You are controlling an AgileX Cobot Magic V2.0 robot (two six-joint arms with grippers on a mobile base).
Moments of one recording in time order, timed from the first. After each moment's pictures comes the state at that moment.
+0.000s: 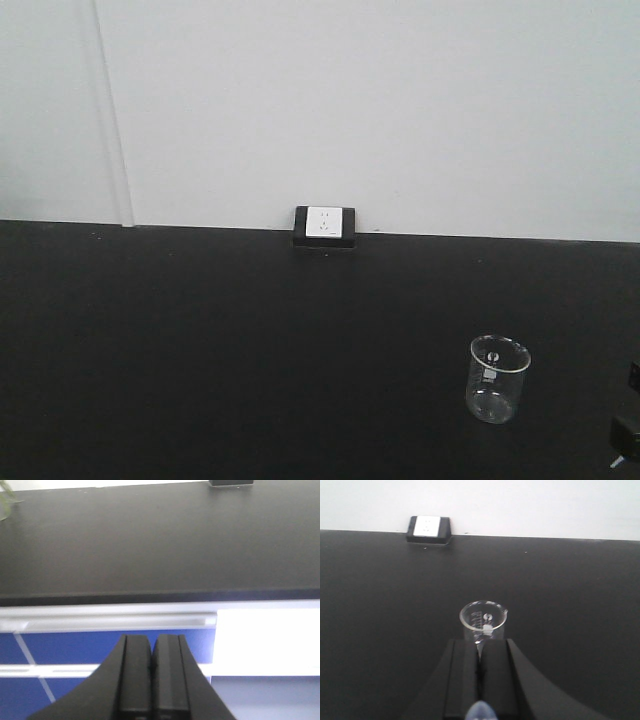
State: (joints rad) left arm -0.07 -0.01 0.03 -0.02 0.01 0.05; right arm 0.10 0.87 -0.59 -0.21 0.09 0.23
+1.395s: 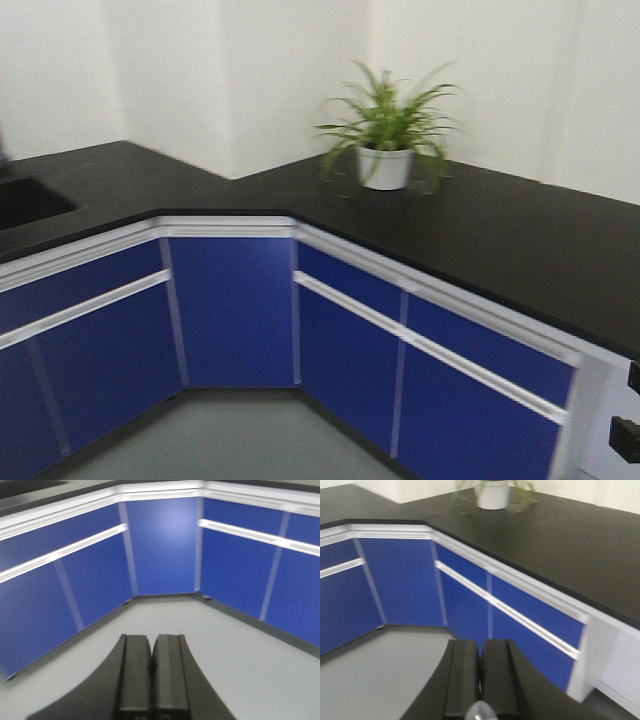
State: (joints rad) left arm -0.07 -0.01 0.03 -0.02 0.01 0.05; right arm 0.10 0.87 -0.59 -0.21 0.09 0.23
